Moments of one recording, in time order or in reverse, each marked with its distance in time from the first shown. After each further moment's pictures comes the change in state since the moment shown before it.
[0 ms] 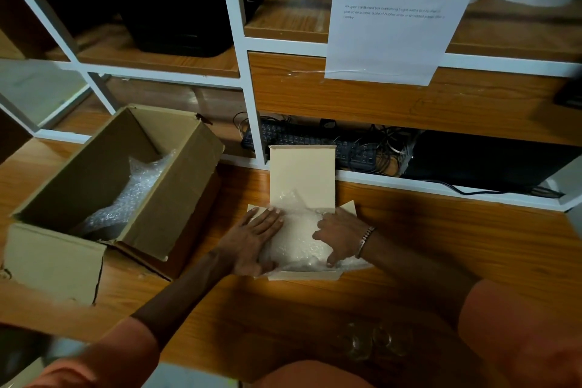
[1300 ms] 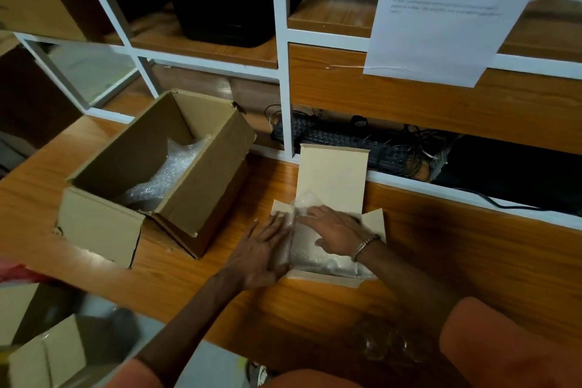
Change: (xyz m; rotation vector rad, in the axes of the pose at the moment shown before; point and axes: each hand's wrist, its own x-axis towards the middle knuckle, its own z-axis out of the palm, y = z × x) left_hand -0.062 0.039 0.011 -0.283 0.118 -0.254; right_hand 0.024 -0.044 -0.025 0.412 0.324 -0.008
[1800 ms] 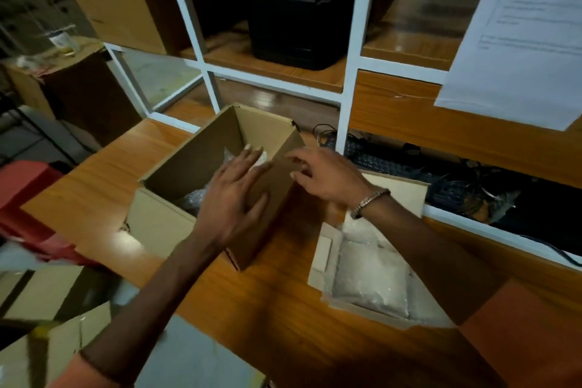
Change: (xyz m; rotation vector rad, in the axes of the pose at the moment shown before) left_hand -0.060 -0.083 -0.165 -0.111 0.684 -0.146; right_hand 0.113 -0.083 -0.172 0.280 0.388 -0.107
